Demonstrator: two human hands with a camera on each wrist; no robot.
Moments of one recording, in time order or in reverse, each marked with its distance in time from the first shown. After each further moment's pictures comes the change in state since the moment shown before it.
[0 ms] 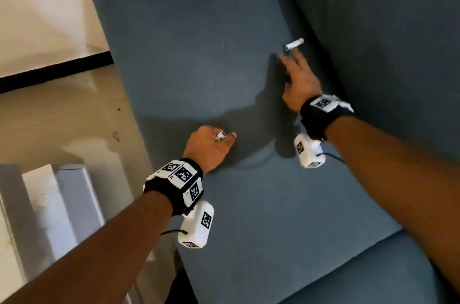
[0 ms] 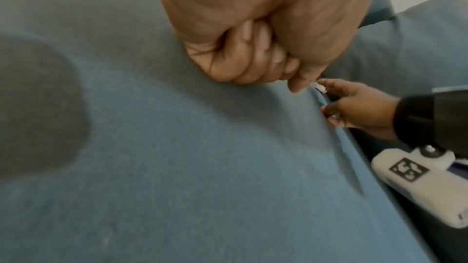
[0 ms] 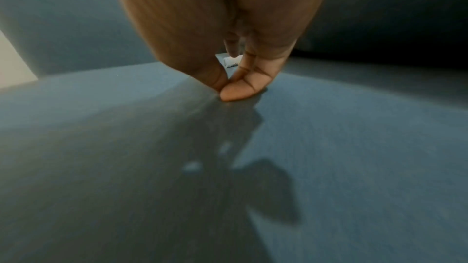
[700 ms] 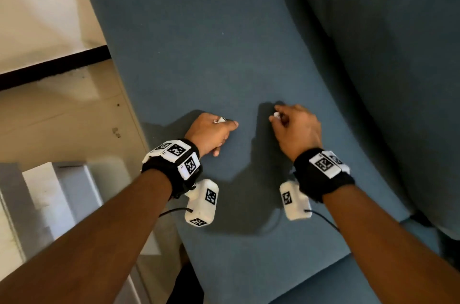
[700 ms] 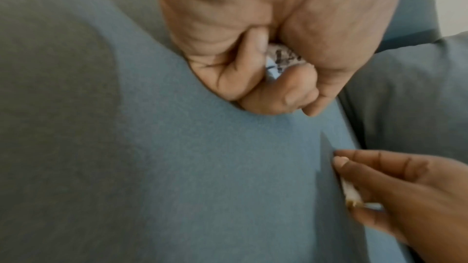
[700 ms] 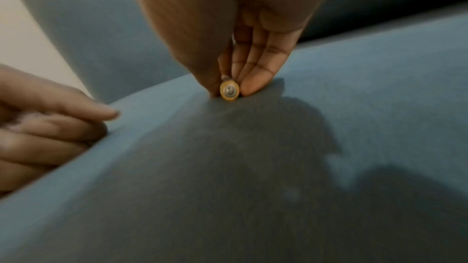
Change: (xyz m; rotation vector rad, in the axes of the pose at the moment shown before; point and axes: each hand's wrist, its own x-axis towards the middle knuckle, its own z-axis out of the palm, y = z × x) left_hand 0.021 -0.006 0.008 -0.357 -0.202 -0.174; right_hand -0.118 -0.017 0.036 0.022 0.128 0.088
